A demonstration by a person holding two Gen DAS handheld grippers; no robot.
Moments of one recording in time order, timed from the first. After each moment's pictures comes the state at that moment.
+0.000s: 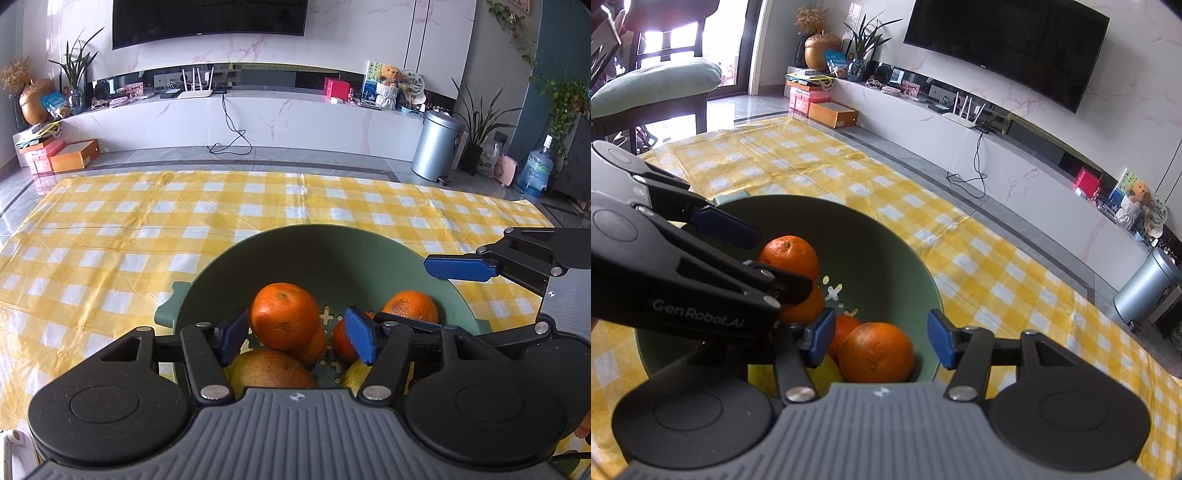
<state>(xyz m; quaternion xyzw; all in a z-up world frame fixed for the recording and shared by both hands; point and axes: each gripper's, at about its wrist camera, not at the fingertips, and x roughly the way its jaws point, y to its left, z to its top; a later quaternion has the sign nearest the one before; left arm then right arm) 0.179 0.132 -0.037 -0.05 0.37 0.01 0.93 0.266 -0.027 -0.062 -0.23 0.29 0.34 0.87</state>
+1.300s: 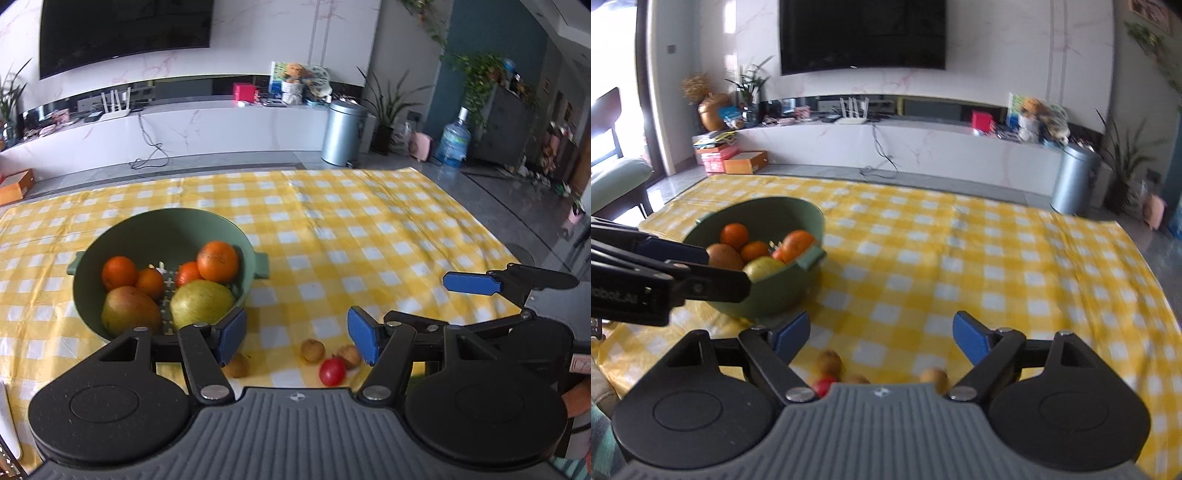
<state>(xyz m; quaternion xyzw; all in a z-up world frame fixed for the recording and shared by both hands) 0.080 0.022 0.005 -0.01 0.36 -0.12 0.92 0.140 -0.211 -0.032 -0.04 0.33 0.20 0.92</state>
